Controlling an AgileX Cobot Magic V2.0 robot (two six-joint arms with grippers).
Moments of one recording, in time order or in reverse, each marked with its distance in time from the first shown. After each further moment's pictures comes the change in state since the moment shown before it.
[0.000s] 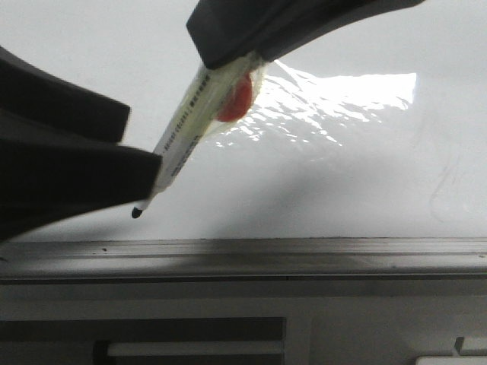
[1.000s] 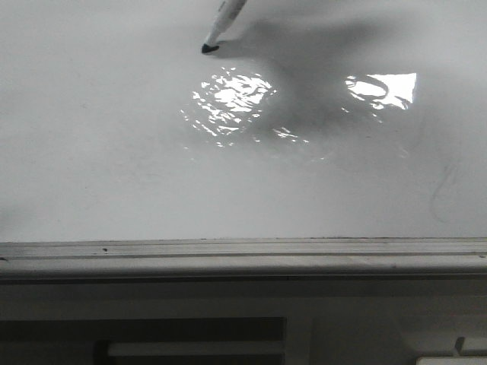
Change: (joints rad) left arm 0.002 -0.392 0.004 -0.110 0.283 -0.007; right arm -0.296 0.157 -0.272 0.011 0.025 0.002
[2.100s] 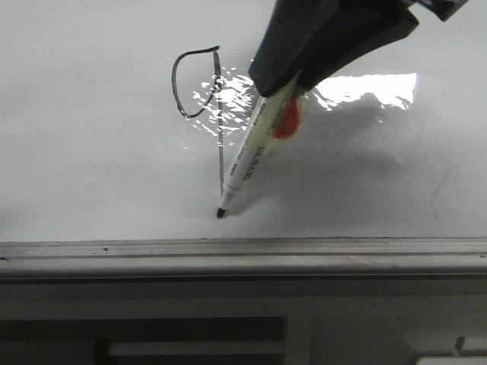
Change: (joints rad) left arm 0.000 0.003 0.000 -0.011 0.000 0.000; right arm 0.088 0.008 0.117 0.010 0.163 0.021
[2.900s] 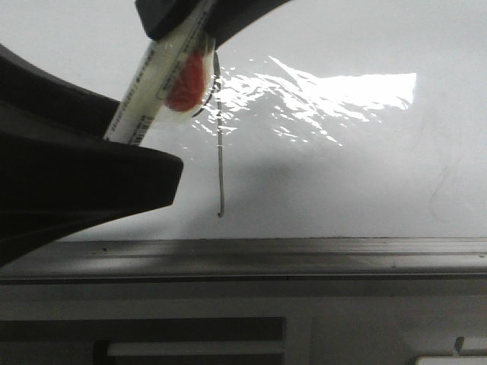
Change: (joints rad) left arm -0.030 0.484 0.000 0.041 -0.379 0.009; right arm 0.178 -0.039 -0.019 0.069 -0.032 0.099
